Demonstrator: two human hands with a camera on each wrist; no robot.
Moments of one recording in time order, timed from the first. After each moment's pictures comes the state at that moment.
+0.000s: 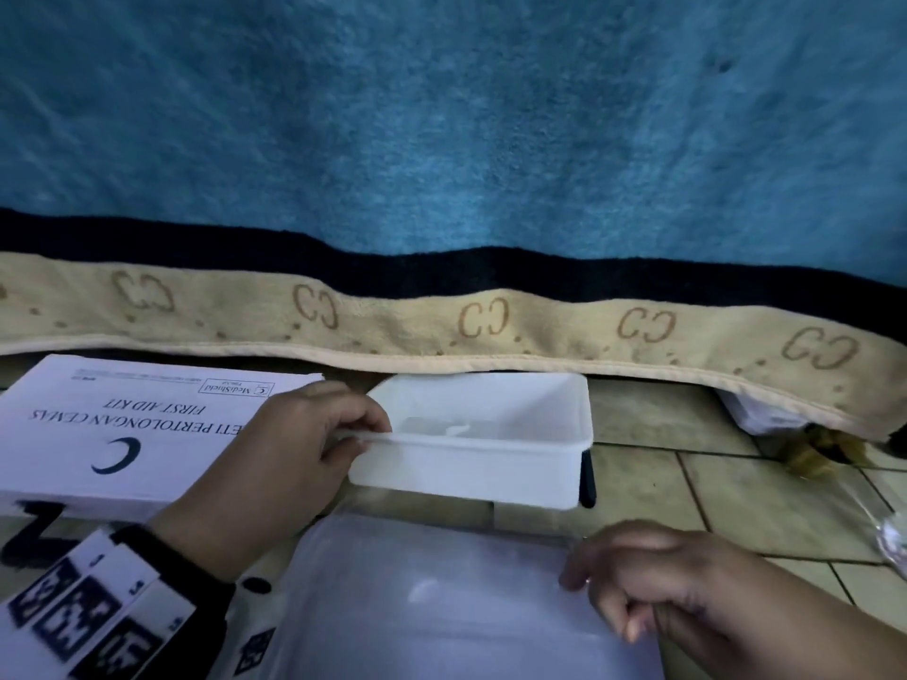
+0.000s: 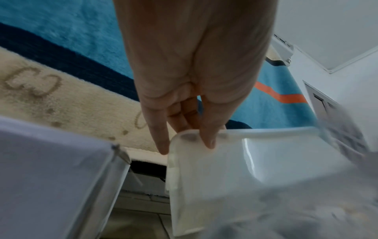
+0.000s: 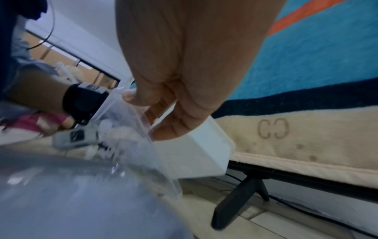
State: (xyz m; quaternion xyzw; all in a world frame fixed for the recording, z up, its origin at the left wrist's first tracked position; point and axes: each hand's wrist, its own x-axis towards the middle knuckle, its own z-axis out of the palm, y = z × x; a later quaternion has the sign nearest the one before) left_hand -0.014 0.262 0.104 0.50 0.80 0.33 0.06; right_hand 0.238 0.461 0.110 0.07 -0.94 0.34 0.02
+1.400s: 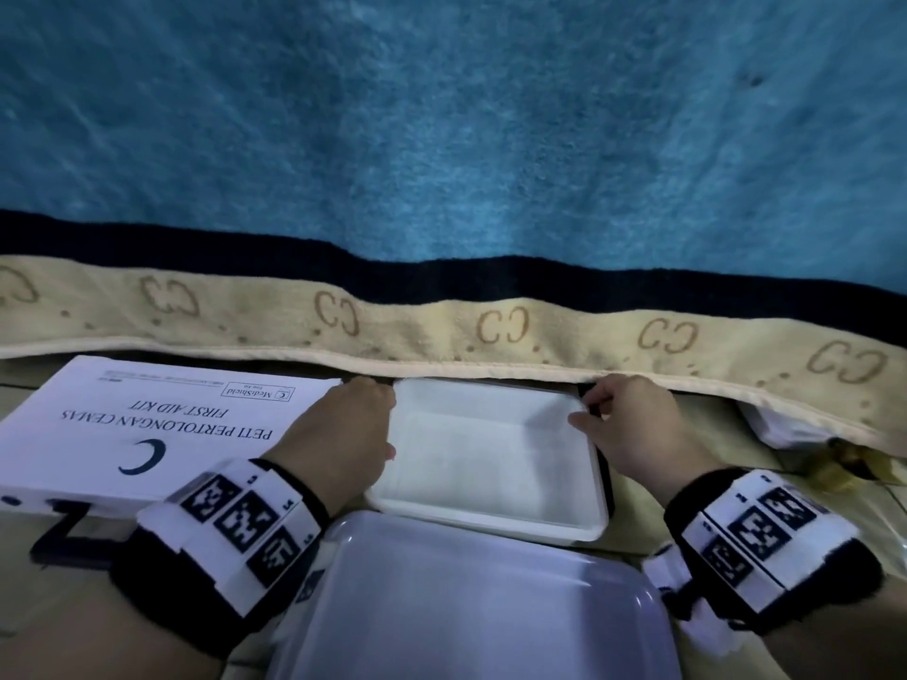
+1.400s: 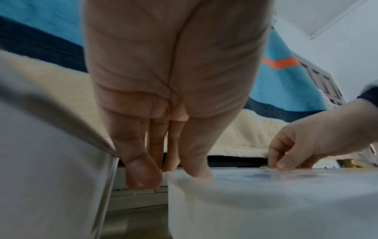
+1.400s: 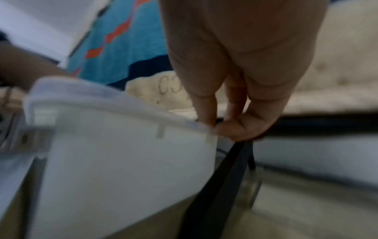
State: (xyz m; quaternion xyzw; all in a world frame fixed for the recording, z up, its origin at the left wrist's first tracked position) left_hand -0.031 0.309 0.098 0.41 0.90 0.05 0.12; right_hand 0.129 0.504 0.095 -0.44 -0.87 0.22 0.06
